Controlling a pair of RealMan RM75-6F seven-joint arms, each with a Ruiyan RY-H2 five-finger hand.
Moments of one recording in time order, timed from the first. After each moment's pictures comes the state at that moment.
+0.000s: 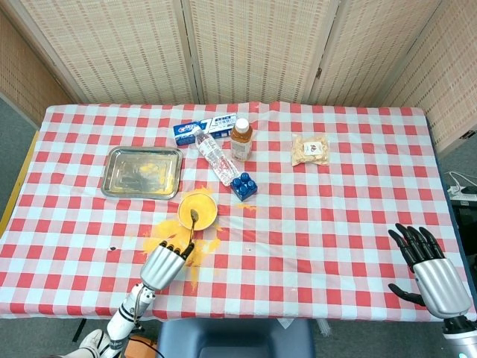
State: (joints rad) left arm -0.47 -2.09 0.06 -0.55 1.76 1.67 0.30; right arm 0.04 -1.05 -0.05 -1.64 -1.71 1.54 0.00
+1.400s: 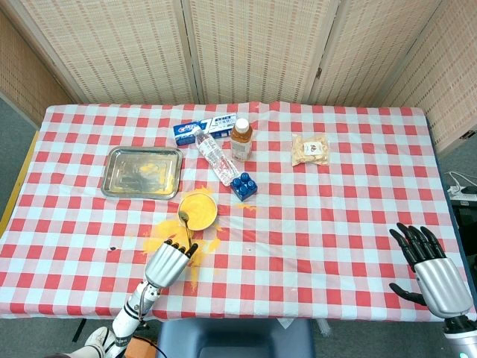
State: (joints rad) left arm -0.49 -2.12 0.05 -0.53 1.75 1.65 0.24; right arm 0.04 -1.05 -0.05 -1.64 -1.71 1.54 0.00
